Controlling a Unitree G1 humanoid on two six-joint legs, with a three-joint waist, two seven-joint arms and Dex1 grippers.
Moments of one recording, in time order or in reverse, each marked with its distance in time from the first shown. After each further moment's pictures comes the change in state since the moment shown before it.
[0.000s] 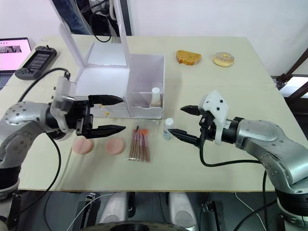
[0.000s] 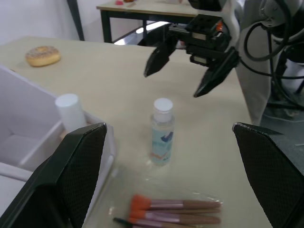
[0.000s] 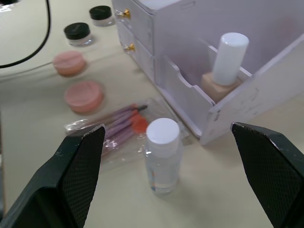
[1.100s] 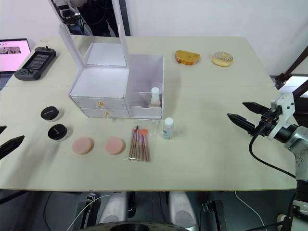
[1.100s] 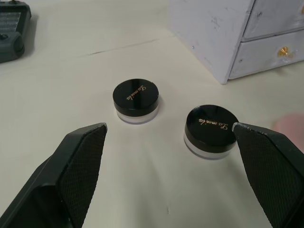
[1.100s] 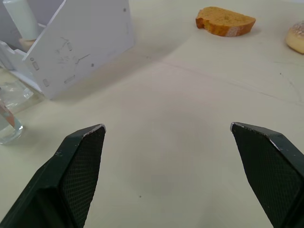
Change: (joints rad) left arm 0.570 0.093 0.706 0.737 0.195 -0.468 -0.119; right arm 0.057 -0.010 -0.307 0.802 -0.225 -0.489 0.391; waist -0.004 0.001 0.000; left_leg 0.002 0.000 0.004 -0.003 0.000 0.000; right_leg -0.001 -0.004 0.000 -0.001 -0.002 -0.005
